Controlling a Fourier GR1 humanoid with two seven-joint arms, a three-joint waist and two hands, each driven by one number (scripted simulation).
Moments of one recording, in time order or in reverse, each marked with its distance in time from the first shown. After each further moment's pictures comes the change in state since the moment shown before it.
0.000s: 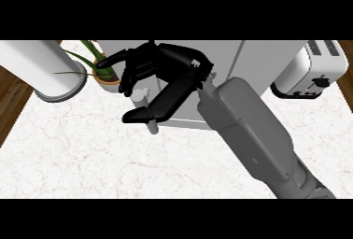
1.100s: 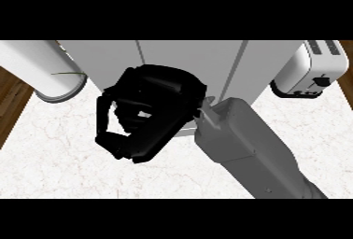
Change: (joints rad) left arm 0.037 0.119 -0.079 0.038 0.028 0.066 -0.137; right arm 0.072 -0.001 0.110 -0.268 -0.243 -0.175 0.260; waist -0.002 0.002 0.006
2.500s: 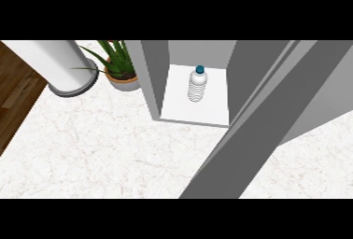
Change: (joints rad) left arm -0.262 0.118 -0.307 -0.102 -0.009 0.310 0.013; right arm 0.676 -0.080 0.152 -0.848 0.388 -0.021 -0.021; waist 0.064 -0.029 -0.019
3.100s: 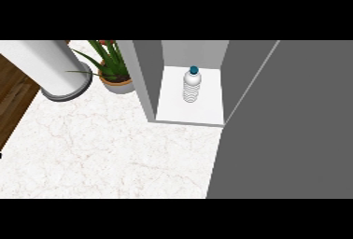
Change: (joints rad) left arm -0.067 -0.046 -0.092 -0.025 -0.041 0.111 0.025; right arm 0.392 -0.234 -0.182 -0.082 -0.195 0.359 -0.169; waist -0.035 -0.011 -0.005
